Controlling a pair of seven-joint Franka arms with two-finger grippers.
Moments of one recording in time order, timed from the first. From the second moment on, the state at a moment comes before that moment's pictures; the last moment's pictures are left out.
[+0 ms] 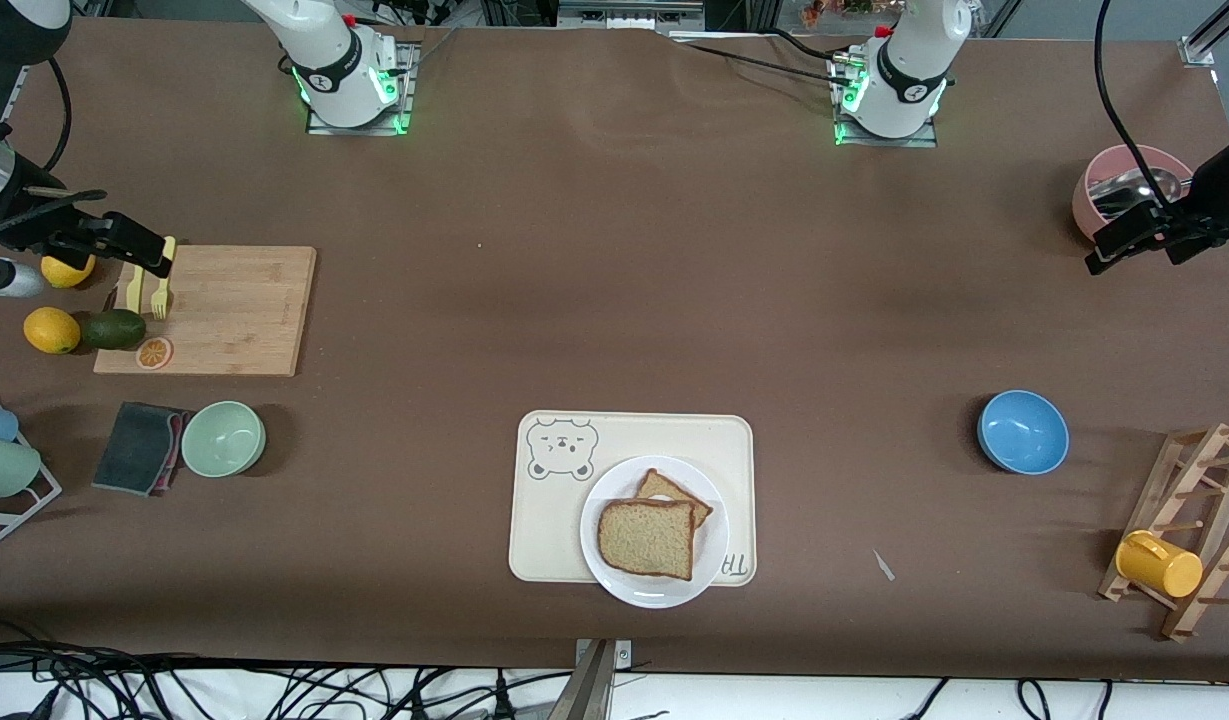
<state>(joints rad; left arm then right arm) 0.17 -0.05 -0.10 -1.70 -0.04 1.68 -0.10 0.00 0.02 0.00 -1.66 0.00 1.68 0.10</state>
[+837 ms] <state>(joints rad) 0.18 -0.04 -0.10 -1.70 -0.04 1.68 -0.10 0.01 0.02 0.00 -1.66 0.00 1.68 0.10</state>
